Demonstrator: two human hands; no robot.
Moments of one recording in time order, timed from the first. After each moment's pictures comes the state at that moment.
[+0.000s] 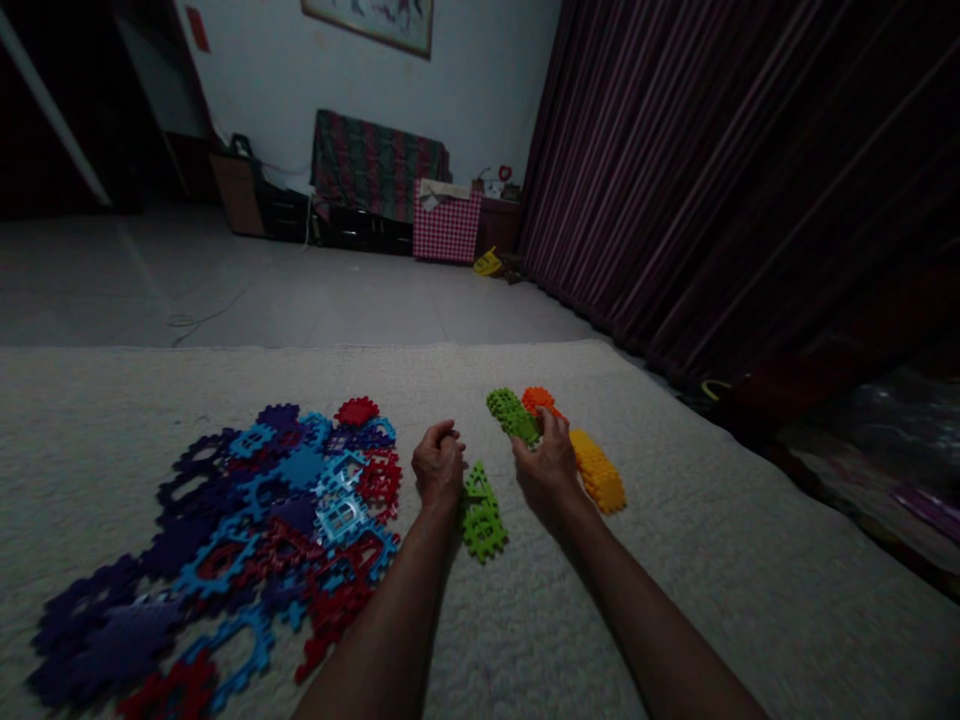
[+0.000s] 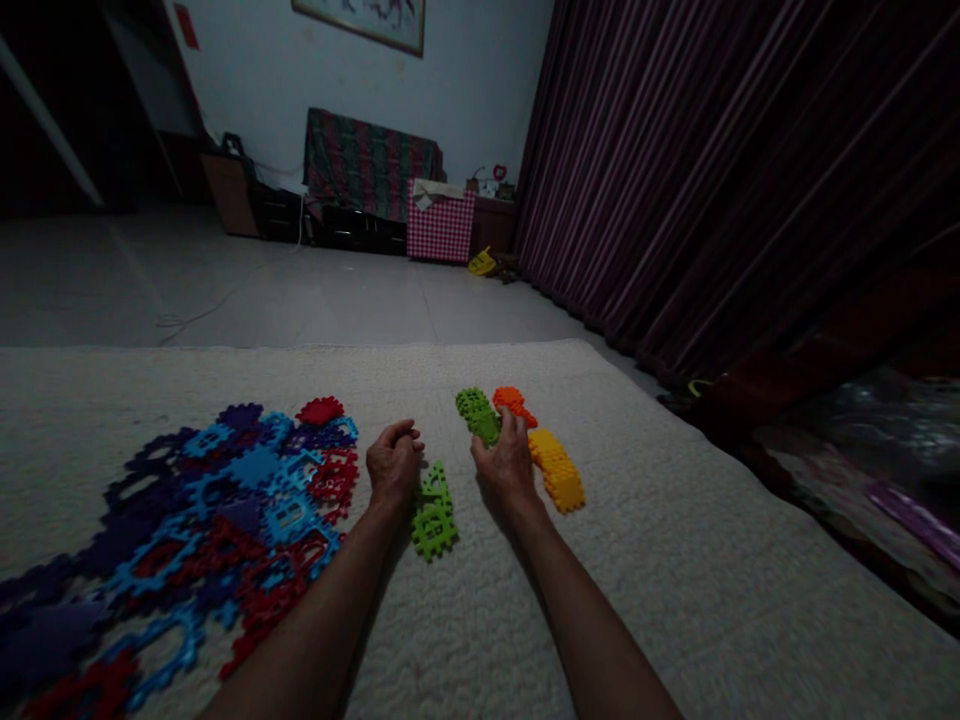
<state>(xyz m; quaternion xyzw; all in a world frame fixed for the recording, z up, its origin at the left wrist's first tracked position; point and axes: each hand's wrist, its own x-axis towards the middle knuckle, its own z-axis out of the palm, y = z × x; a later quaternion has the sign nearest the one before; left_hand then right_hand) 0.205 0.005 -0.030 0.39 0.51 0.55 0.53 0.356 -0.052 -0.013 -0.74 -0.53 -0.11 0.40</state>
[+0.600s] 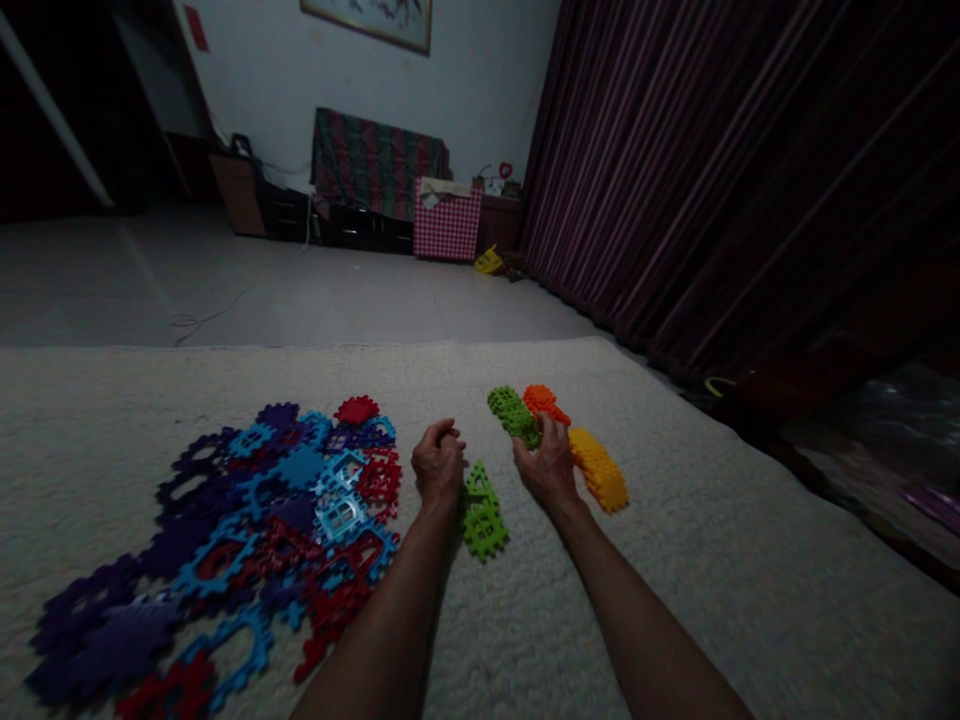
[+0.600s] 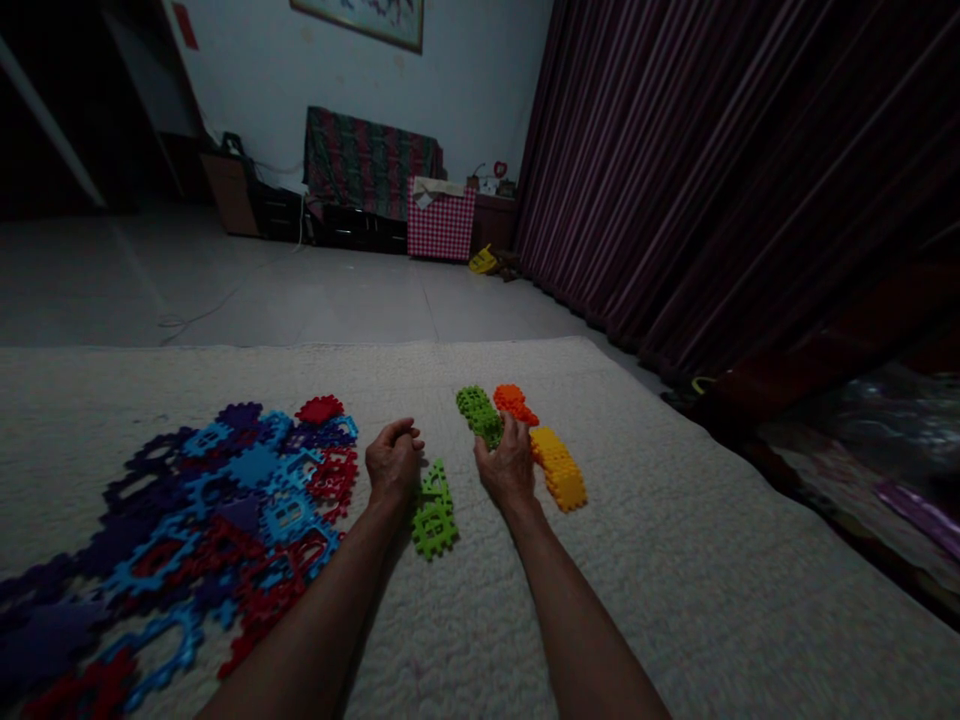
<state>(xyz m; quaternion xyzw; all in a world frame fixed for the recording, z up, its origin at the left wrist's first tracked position) 0.207 0.009 -0.039 0.39 0.49 0.56 0.54 0.365 -0.047 -0.036 -0.75 -0.52 -0.13 0.40</state>
